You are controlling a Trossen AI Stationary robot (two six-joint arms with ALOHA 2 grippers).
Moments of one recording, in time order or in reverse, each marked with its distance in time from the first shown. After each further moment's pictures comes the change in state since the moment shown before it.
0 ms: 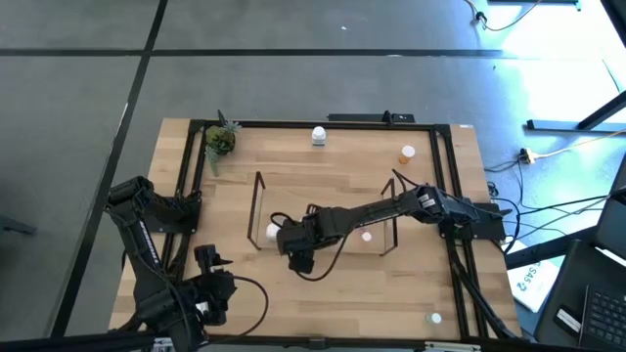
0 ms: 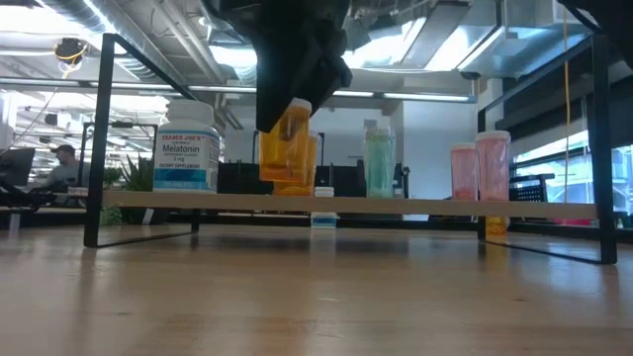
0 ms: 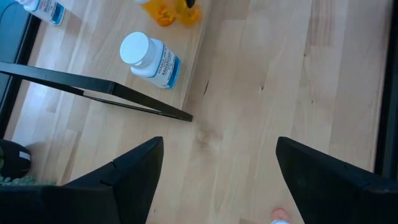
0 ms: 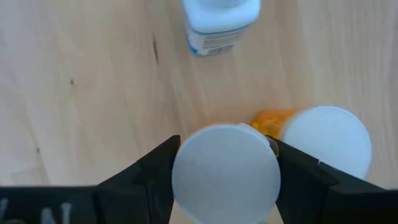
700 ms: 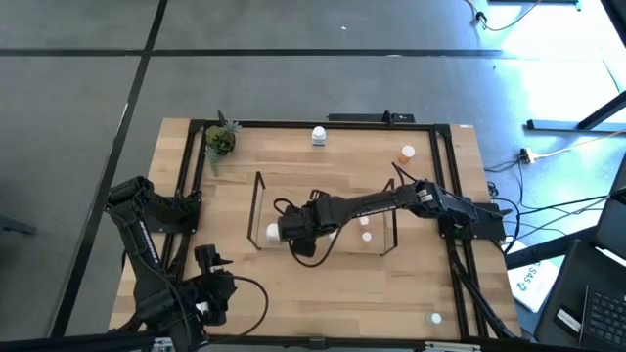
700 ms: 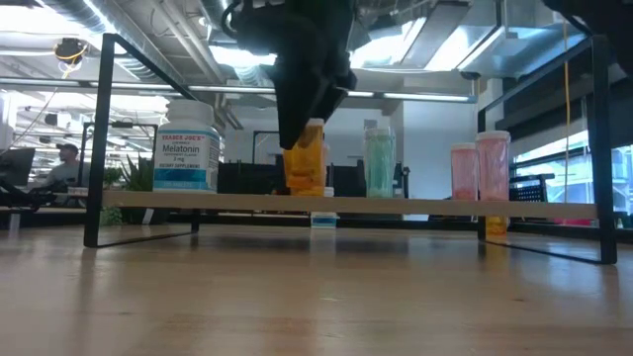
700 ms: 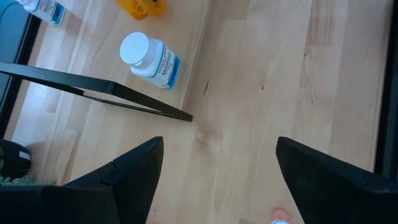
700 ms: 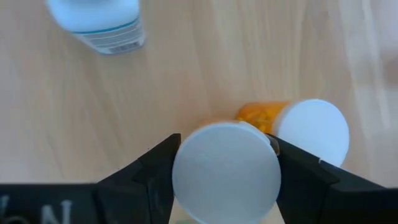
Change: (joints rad) left arm 0.000 0.000 0.000 0.000 0.000 0.000; right arm -0.058 0.000 0.000 -0.088 0.127 -0.050
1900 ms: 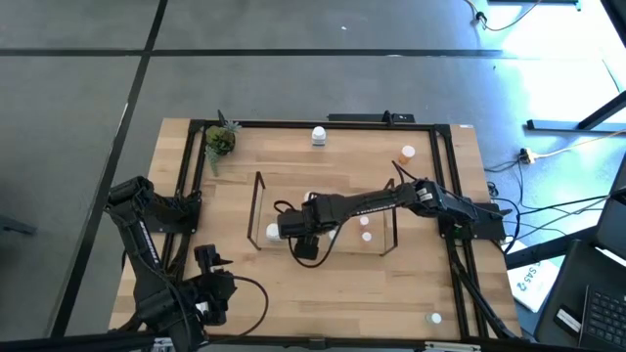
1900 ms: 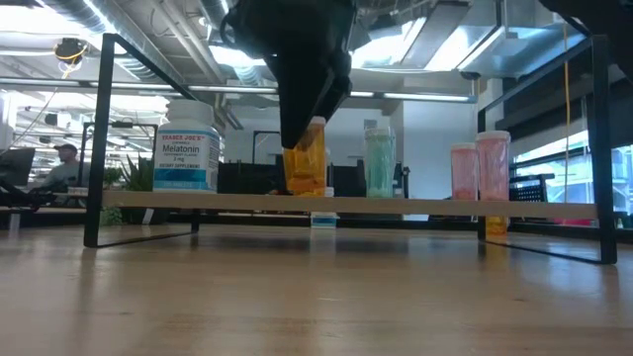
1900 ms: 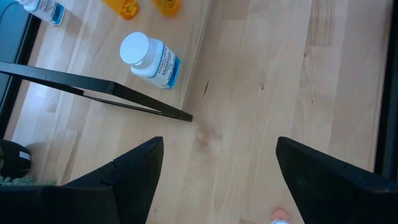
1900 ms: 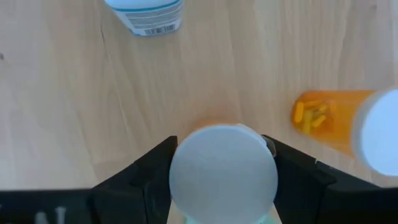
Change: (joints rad) left arm 0.000 0.000 0.000 0.000 0.000 0.000; right arm -0.011 -0.001 0.000 0.004 -0.139 -0.066
